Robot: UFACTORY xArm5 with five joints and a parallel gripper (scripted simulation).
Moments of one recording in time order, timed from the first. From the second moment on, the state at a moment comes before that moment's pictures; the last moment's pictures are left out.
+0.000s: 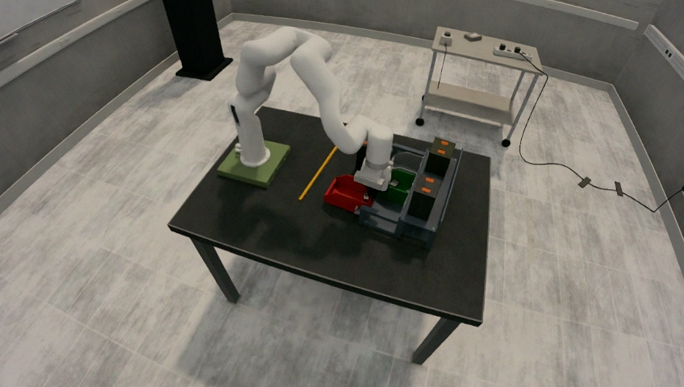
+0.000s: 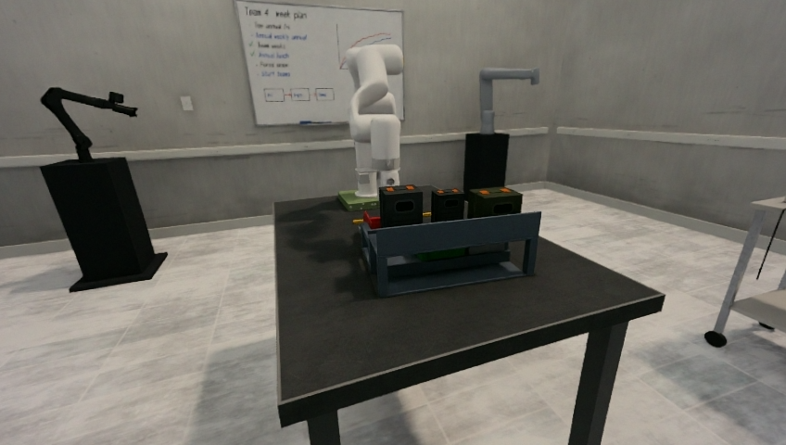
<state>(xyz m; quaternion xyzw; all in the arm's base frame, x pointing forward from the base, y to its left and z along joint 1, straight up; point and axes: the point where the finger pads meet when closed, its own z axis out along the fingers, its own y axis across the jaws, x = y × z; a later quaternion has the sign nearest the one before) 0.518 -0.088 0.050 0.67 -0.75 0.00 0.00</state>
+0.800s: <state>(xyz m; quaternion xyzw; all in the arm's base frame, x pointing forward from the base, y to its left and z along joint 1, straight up) 0.518 -0.088 0.054 0.67 -0.75 0.00 0.00</state>
